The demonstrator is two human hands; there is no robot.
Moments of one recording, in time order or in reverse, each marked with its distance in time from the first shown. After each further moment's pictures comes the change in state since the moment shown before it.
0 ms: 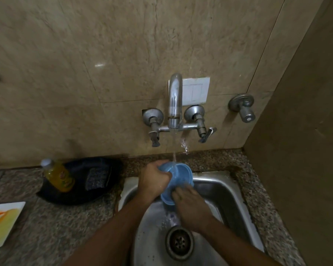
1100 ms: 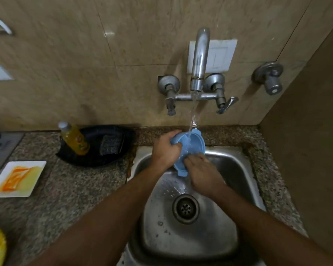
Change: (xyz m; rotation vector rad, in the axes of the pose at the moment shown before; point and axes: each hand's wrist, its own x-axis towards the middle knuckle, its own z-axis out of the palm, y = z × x) left_hand -0.003 -0.012 0.004 -0.109 -0.018 0.035; right_hand 0.007 0.002 -0.021 0.085 -0.043 0.034
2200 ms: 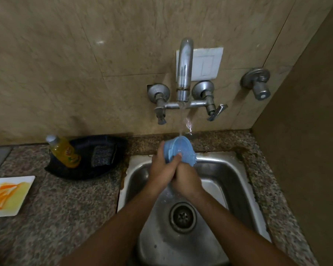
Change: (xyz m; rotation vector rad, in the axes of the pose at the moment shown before) left_hand -0.014 -0.023 0.023 -0.220 -0.071 -0.156; right_hand 0.028 -0.035 -0.011 0.456 -0.034 0.355
